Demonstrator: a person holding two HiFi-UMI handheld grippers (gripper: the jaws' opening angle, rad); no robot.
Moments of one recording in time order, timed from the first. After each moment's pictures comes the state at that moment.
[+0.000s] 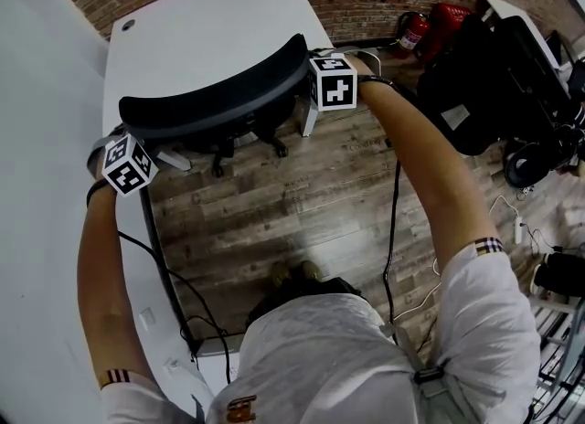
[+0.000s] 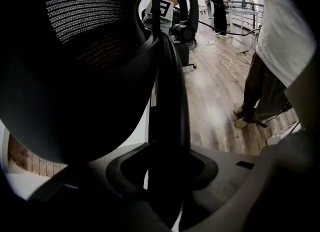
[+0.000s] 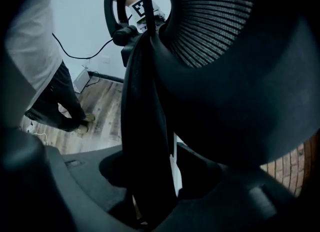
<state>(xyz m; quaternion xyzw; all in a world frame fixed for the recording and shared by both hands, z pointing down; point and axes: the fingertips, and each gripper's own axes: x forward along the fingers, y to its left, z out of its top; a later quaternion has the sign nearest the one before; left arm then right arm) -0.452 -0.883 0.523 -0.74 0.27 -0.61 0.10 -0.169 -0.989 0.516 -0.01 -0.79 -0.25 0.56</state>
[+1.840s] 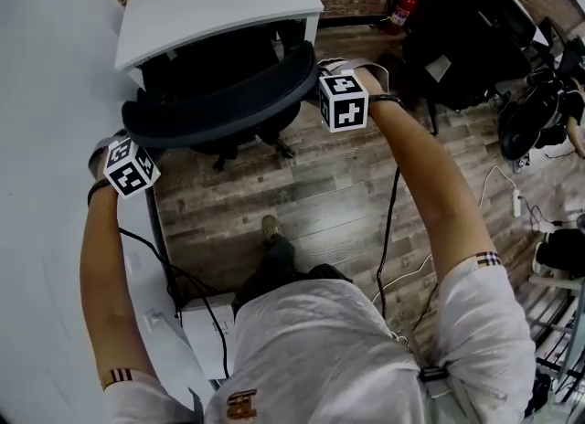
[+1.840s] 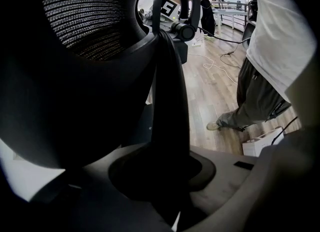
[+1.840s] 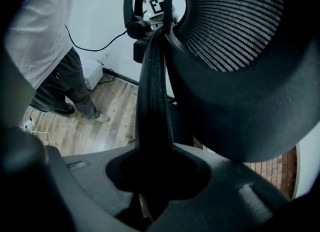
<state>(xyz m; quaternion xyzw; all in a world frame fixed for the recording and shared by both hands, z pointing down) -0.401 -0.582 0.532 -0.74 0.24 -0.62 0.07 -0.109 -0.690 0.521 0.00 -0.77 -0.32 0.55</state>
